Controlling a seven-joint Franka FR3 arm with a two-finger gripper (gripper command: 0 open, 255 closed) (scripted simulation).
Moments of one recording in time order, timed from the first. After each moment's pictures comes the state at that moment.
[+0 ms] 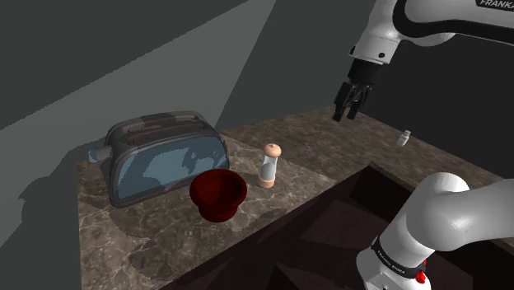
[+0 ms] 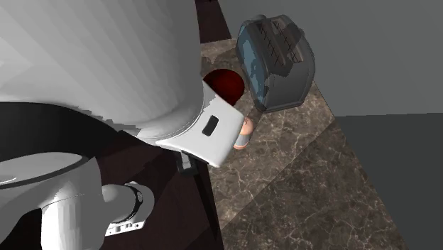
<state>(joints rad) -0.02 -0.80 -0.06 -2.33 0.11 1.52 0.03</state>
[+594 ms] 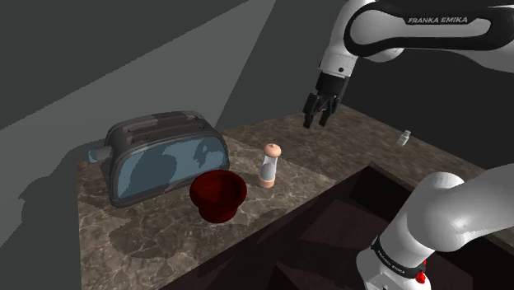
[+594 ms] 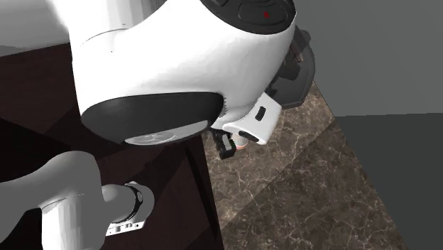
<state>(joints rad) 0.00 -0.57 -0.04 -2.33 0.15 1.71 0.03</state>
